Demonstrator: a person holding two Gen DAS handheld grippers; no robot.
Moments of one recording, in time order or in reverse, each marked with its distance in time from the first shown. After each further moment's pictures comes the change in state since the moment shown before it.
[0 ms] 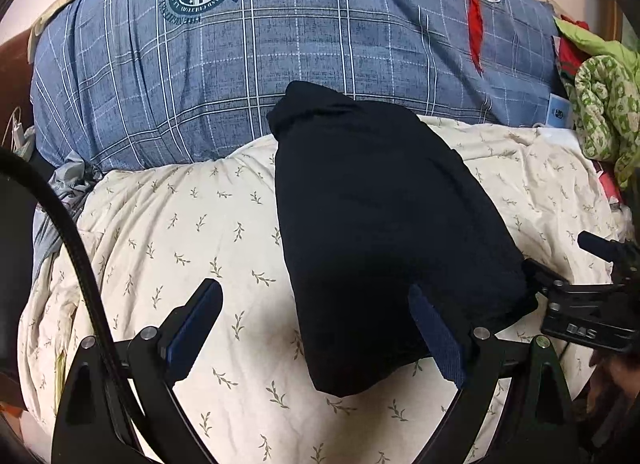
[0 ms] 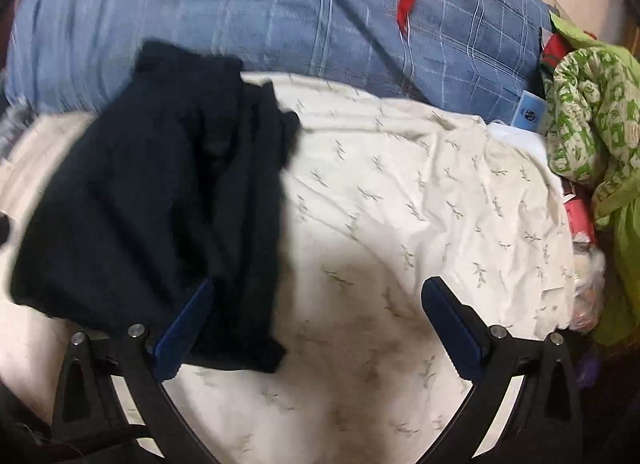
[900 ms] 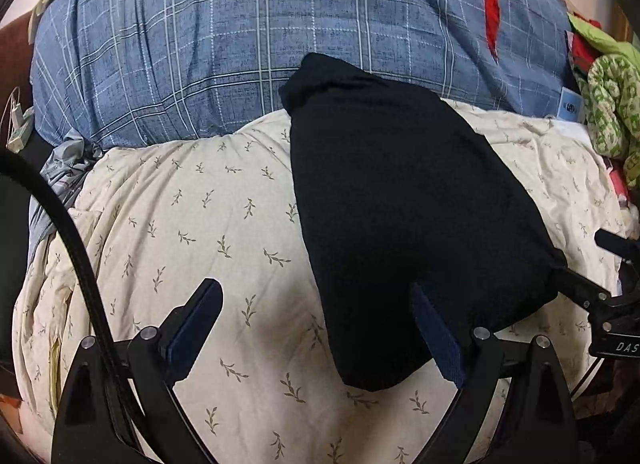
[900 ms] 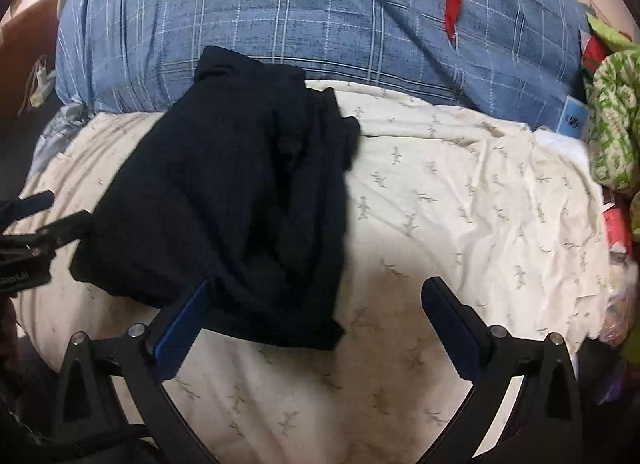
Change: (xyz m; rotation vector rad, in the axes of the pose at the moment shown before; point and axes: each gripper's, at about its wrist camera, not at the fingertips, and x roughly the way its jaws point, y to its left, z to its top) left arm 0.018 0.014 -0.010 -0.019 0.057 0.004; right arm -0.009 0.007 -0.005 -0.076 0.019 0.123
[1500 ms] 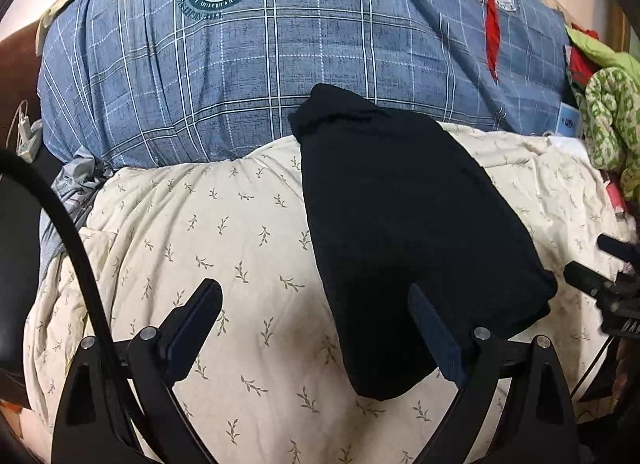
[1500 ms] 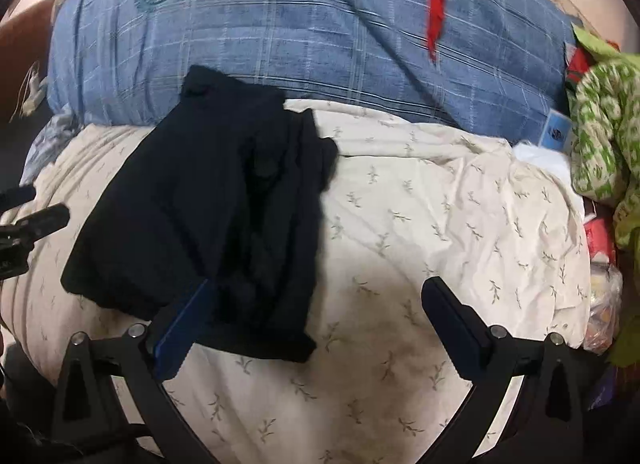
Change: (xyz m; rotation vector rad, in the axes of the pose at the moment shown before) left arm -0.021 0.013 0.016 -0.011 -0.058 0.003; right arm -0.011 -0.026 0.010 0.068 -0.037 0.023
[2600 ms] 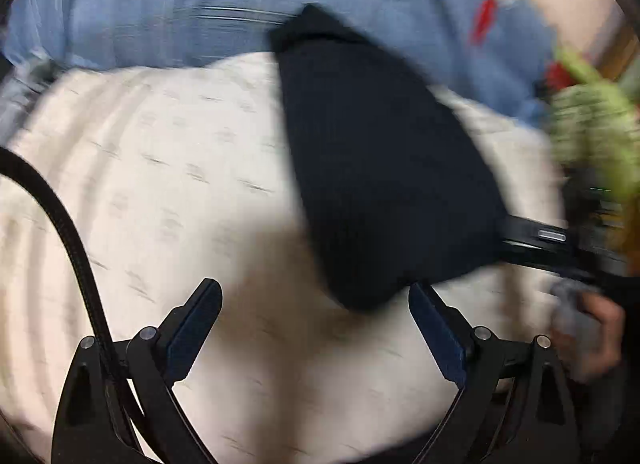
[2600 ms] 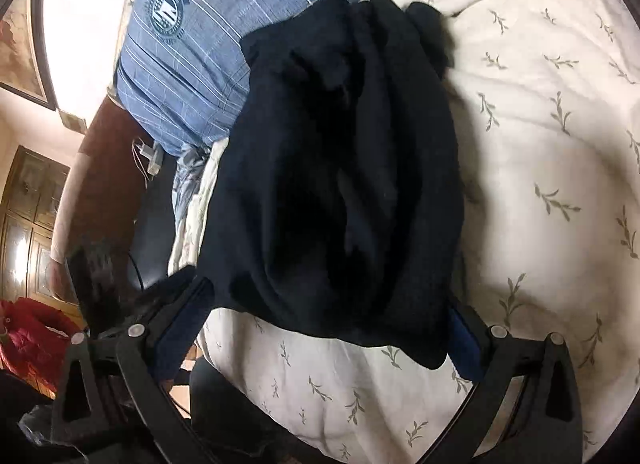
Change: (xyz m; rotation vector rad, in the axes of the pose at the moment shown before) left arm 0.013 0.031 -0.053 -0.141 0.180 -0.359; right arm 0.090 -0.016 -0.011 0.325 0.260 0.710
